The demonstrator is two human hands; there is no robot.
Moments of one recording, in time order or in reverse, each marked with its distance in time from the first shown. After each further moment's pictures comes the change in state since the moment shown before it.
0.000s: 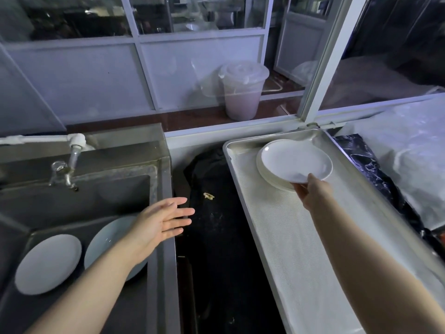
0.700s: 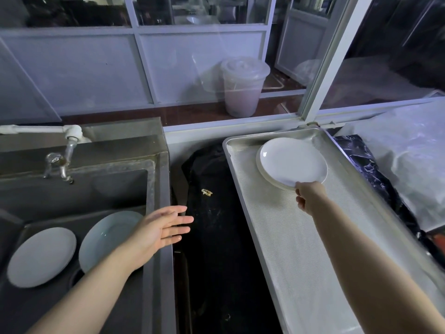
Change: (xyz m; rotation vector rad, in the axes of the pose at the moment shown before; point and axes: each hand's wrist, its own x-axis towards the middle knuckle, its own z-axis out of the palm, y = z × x) left_hand -0.002 -0.017 0.001 0.003 0.000 -0.103; right_hand 0.010 0.011 -0.003 -0.704 0.020 -0.056
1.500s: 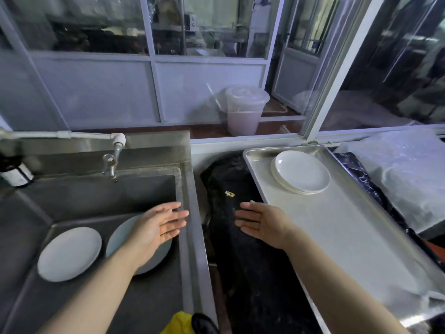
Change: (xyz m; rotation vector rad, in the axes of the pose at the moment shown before) left_hand -0.075 -0.010 -0.078 -0.243 0.079 0.137; right_hand -0.214 0.052 0.066 0.189 -0.734 0.029
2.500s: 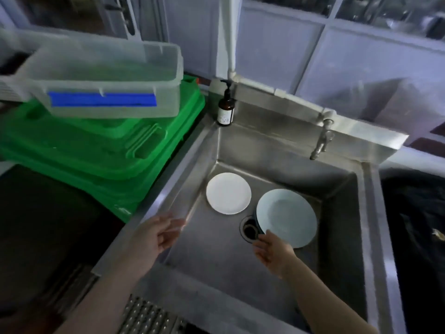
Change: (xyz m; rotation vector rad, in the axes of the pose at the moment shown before) left_hand -0.155 -0.075 -0.434 -0.349 0.572 -0.109; right_hand 0.092 0.261 0.374 -0.016 0.043 0.448
